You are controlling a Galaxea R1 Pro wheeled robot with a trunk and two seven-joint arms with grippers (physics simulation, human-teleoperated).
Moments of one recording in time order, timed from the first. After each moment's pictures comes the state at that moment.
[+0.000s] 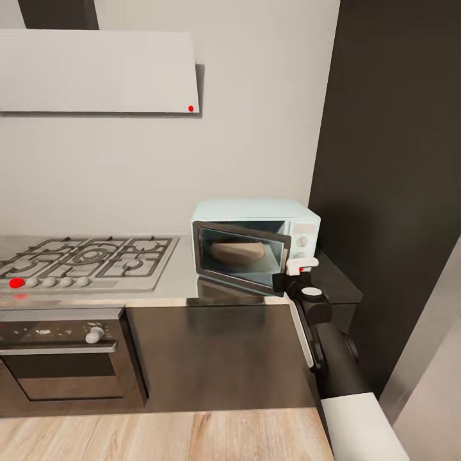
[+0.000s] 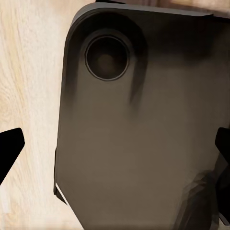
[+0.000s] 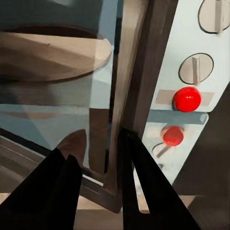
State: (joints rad) left arm 0.00 -0.03 -0.01 -0.03 0.16 -0.04 0.07; right arm -0.64 0.17 0.07 -1.38 0.17 0.69 -0.08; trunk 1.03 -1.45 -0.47
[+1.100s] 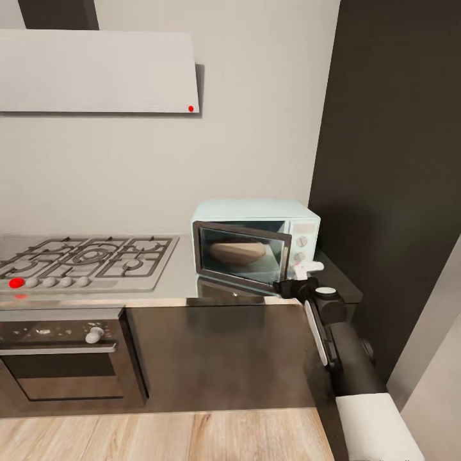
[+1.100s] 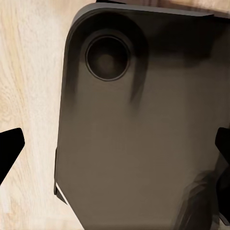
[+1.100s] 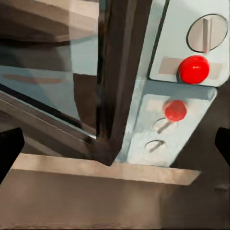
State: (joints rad) left arm 0.00 -0.03 -0.01 -0.03 0.16 -0.04 0.07; right arm -0.64 0.10 0.03 -1.39 0.21 0.80 0.11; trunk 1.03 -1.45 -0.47
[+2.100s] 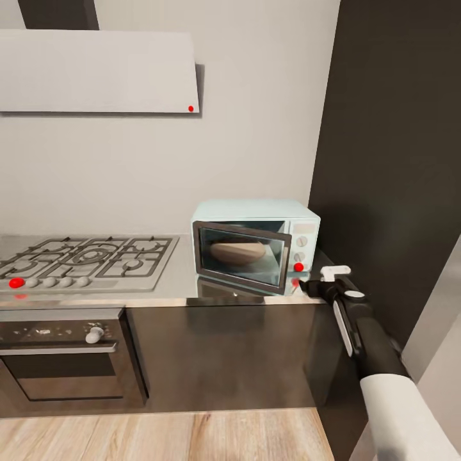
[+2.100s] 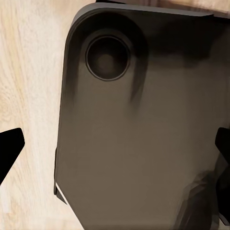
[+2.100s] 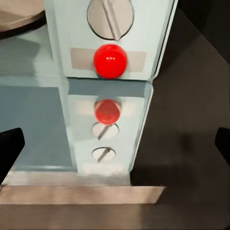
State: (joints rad) left arm 0.00 -0.03 -0.01 -0.03 0.16 -0.04 0.07; right arm -0.71 -0.03 -0.13 -1.14 0.19 0.56 0.18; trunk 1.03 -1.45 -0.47
